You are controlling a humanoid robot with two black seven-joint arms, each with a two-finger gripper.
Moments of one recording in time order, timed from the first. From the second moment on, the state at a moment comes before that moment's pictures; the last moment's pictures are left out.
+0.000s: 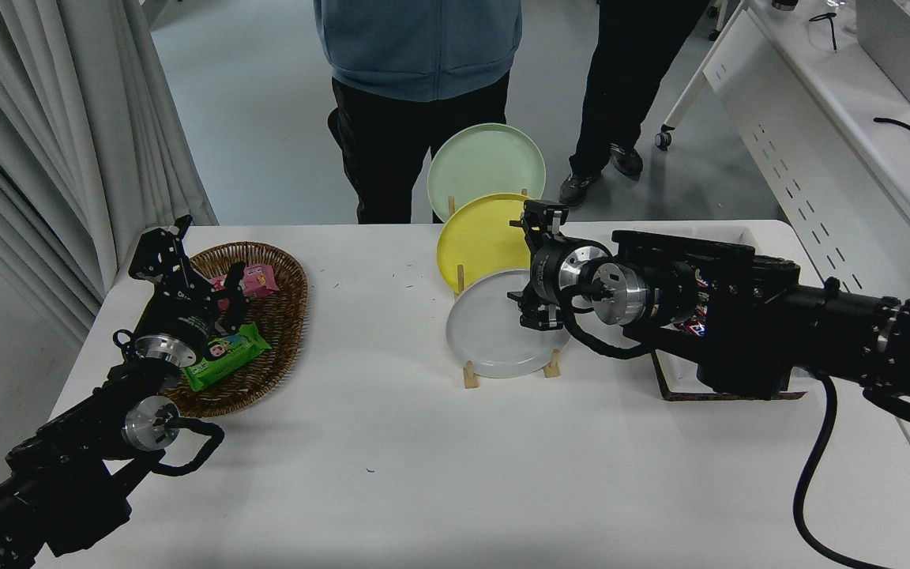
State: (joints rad) left arm -0.56 0.37 -0.74 -0.69 0.13 -0.23 -0.64; right arm 1.31 -0.16 -0.13 0.97 0.53 -0.46 -0.02
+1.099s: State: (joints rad) left arm -0.56 0.37 -0.74 -0.69 0.13 -0.23 -0.64; right arm 1.30 -0.12 -0.12 0.92 0.56 -0.47 -0.07
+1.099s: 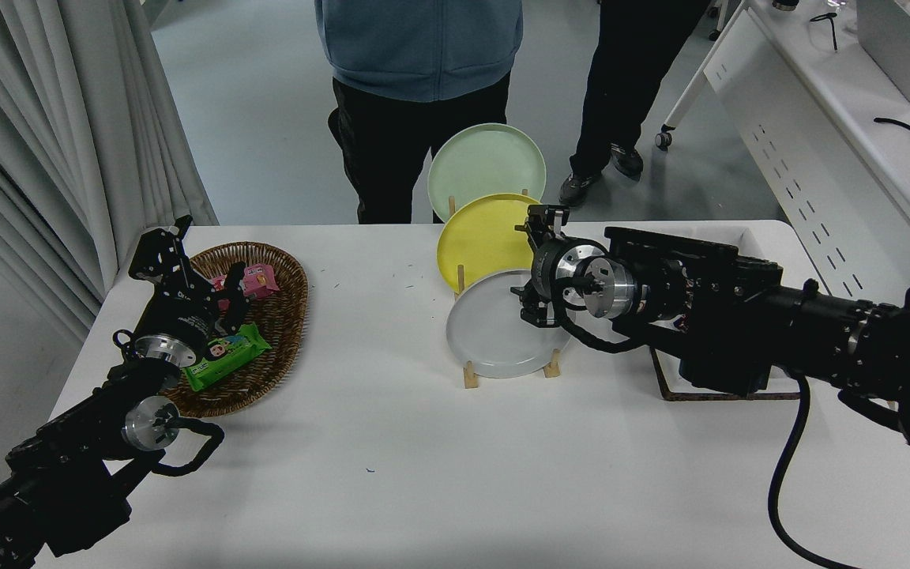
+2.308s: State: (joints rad) left arm -0.56 0.37 -0.74 -0.69 0.13 -0.23 -0.64; right arm 1.32 -0.13 -0.09 0.94 0.56 -0.55 -0.11
